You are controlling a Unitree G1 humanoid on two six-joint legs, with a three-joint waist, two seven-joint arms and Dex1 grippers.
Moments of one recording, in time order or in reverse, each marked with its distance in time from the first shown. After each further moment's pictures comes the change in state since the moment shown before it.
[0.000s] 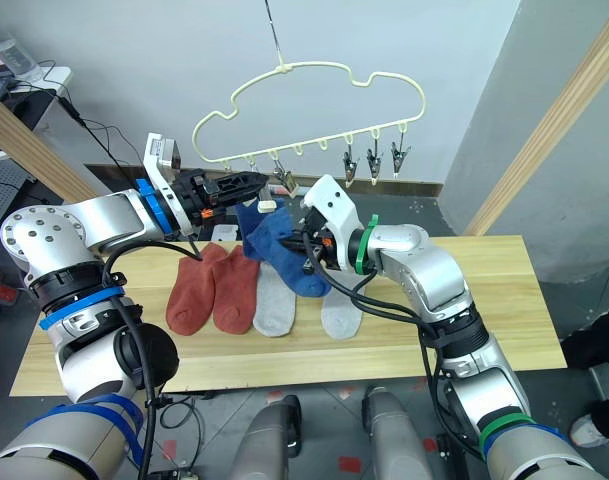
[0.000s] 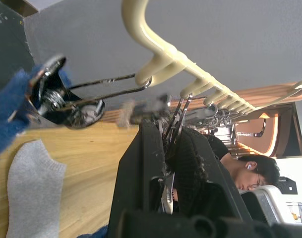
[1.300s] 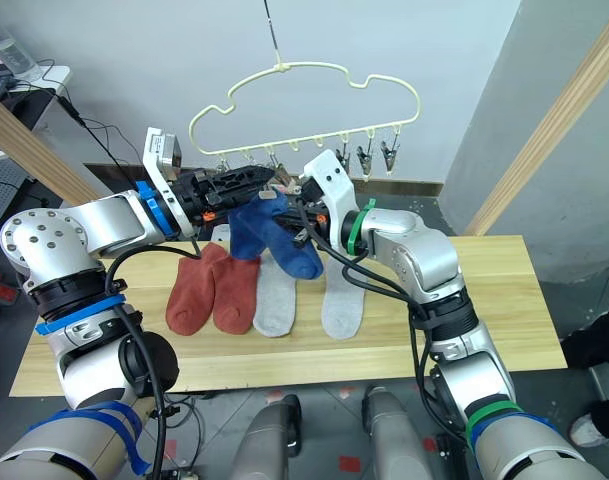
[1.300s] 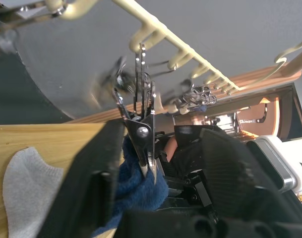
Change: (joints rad) left arm 0.044 0.005 -0.070 -0.100 -0.020 -0.031 -0.074; right arm -0.087 0.072 -0.077 0.103 0.048 0.031 -0.074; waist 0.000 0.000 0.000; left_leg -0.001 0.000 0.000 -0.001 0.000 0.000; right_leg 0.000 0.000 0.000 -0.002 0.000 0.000
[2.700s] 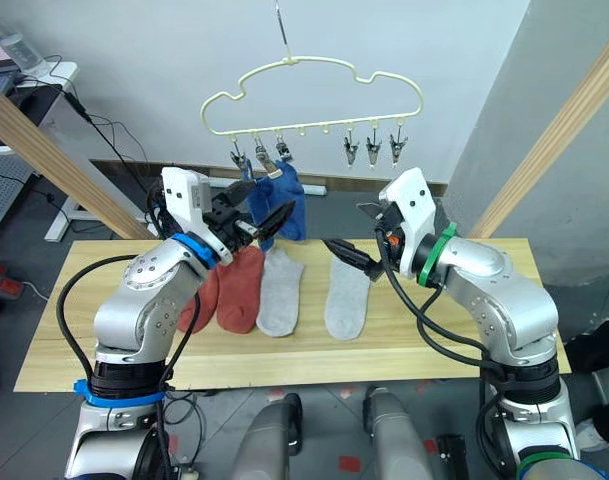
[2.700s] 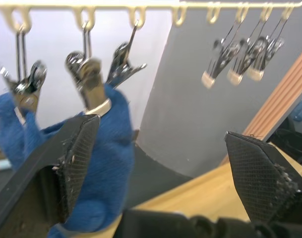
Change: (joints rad) left arm 0.445 -0.008 -0.560 -0.322 0.534 -1.115 -0.106; right arm 0.311 -0.263 -0.169 -0.531 0.170 0.122 -0.098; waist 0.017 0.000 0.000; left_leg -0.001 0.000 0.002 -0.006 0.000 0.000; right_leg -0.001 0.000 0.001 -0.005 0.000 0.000
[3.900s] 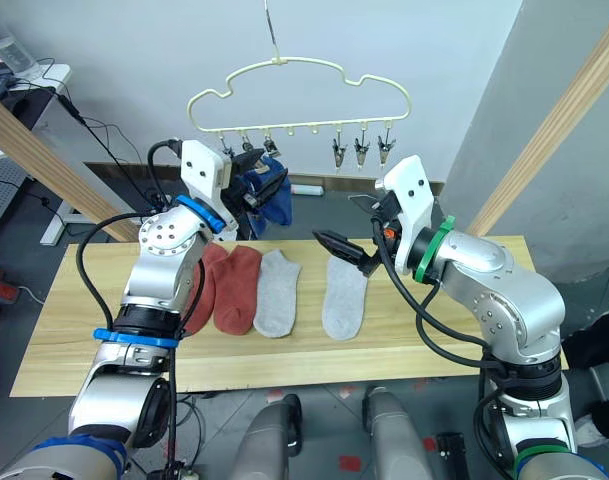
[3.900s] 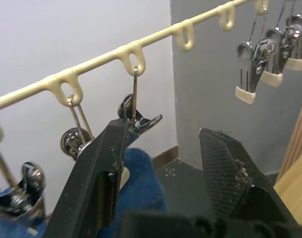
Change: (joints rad) left arm -0.300 0.000 -0.066 0.621 0.267 -0.519 -0.079; right arm -0.039 0.009 -0.008 -0.018 0.074 0.028 -0.075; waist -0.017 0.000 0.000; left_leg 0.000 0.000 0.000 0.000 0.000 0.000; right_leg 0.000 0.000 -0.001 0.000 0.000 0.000
